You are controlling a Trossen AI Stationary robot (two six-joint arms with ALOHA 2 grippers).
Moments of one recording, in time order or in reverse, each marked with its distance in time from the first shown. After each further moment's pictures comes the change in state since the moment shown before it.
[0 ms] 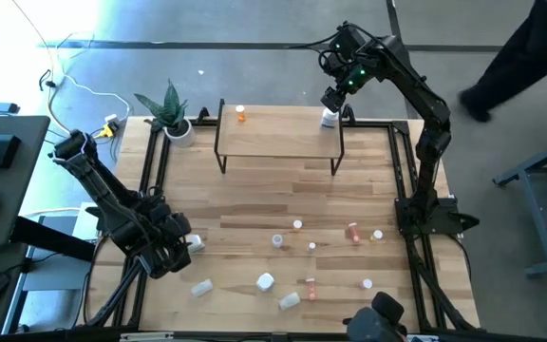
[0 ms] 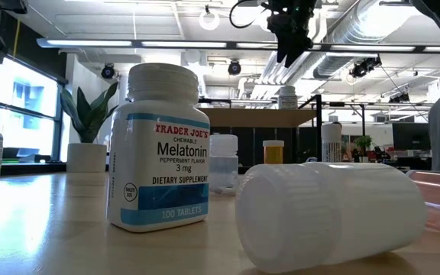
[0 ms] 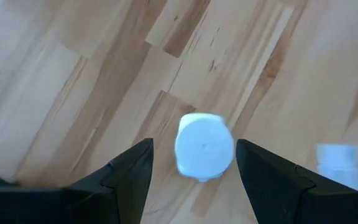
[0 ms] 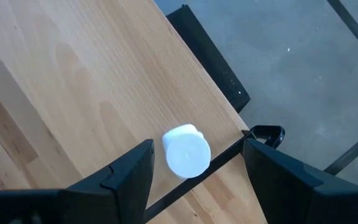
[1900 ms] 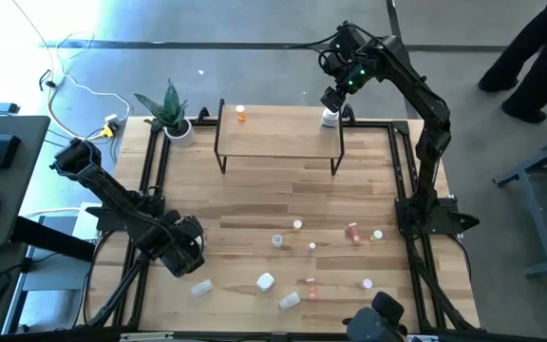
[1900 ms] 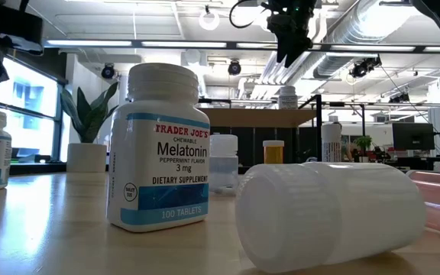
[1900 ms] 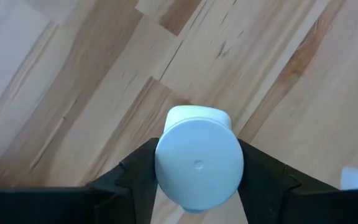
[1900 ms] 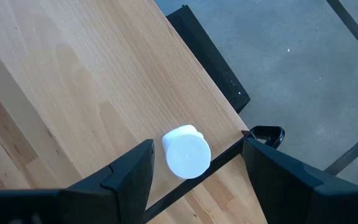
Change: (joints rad) left arm 0.128 0.142 -0.077 0.187 0.120 0.013; right arm 0.000 0.000 0.000 0.000 0.000 -0.002
